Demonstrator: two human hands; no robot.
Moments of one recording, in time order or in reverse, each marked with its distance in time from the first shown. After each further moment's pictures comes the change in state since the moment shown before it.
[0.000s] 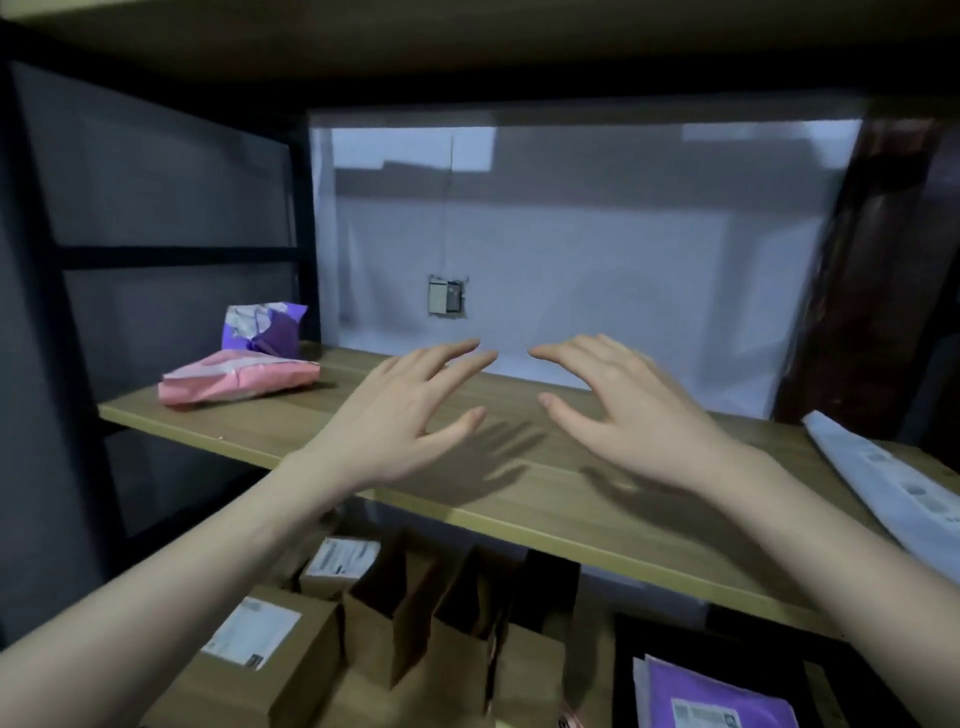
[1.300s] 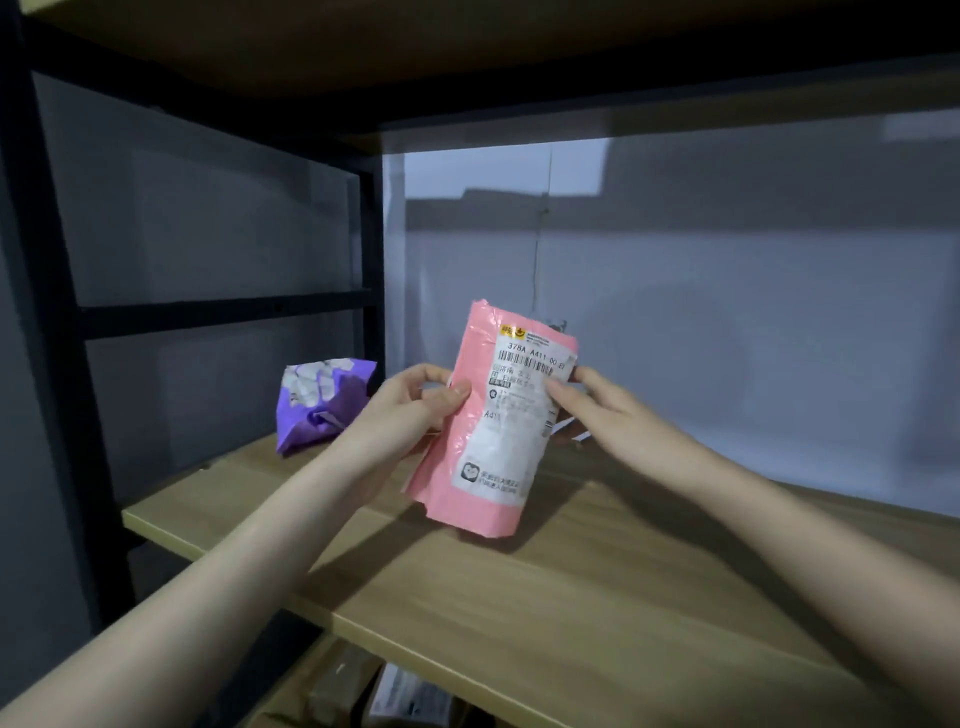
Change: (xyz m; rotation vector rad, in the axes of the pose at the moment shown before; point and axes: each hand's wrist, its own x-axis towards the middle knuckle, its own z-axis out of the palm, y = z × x) left_hand 0.055 -0.154 0.014 -1.197 0.073 -0.670; right_hand 0.174 -0.002 0.121 0.810 -0.114 0.259
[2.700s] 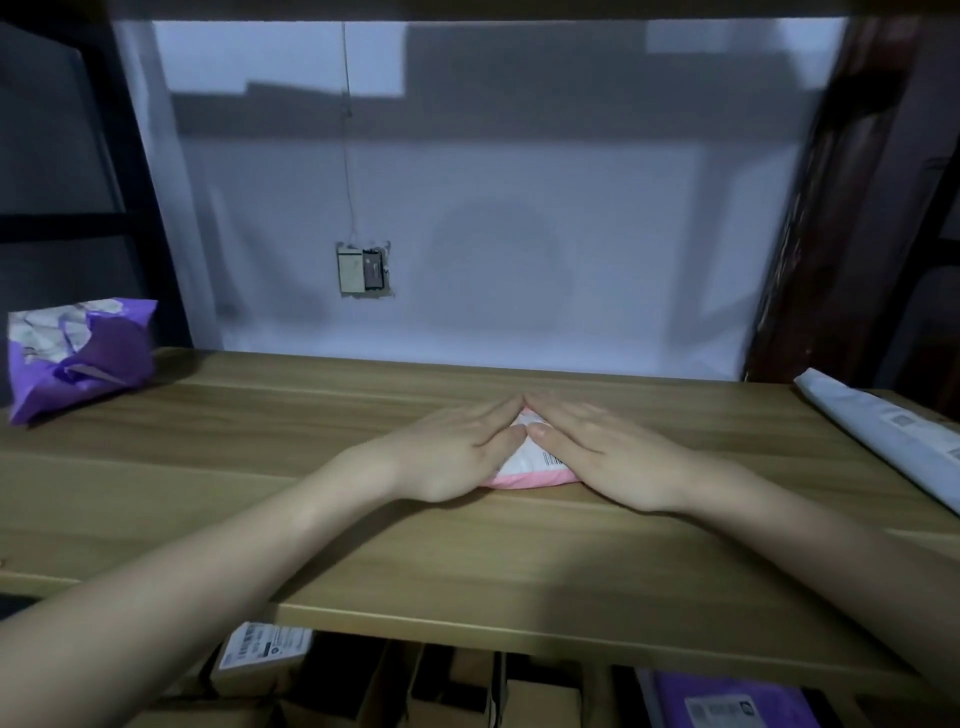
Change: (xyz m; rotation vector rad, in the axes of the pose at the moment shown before) left_hand -0.019 -0.036 0.160 0.977 -0.798 0.294; right_hand -0.133 0.067 -0.063 -0.651 -0.188 0.237
